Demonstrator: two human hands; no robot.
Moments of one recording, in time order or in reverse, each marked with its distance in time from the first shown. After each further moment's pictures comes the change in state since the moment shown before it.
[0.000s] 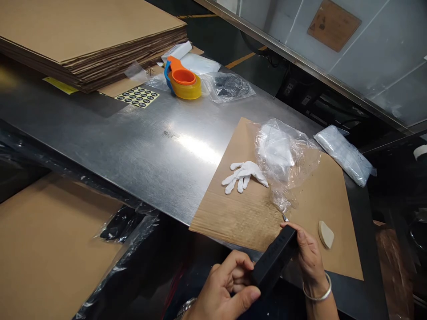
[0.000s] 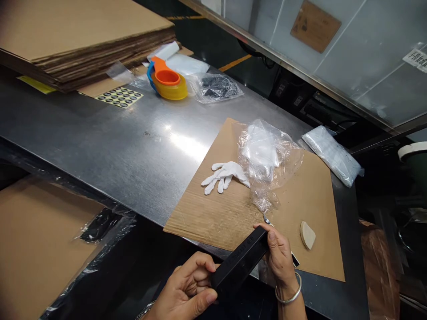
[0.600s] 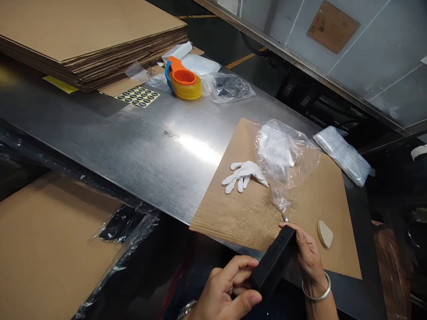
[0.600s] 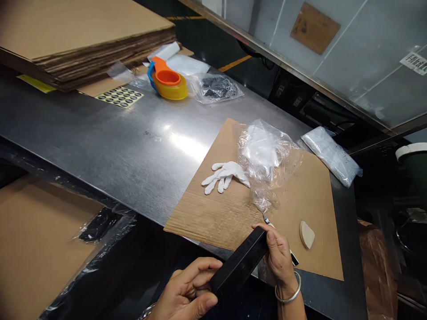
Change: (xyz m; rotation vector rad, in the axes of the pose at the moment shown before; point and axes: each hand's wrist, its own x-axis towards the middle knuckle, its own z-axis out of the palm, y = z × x) left_hand -0.002 0.000 0.002 0.069 -0.075 0.074; right_hand -0.002 -0.003 0.001 -0.013 -0.050 -0.022
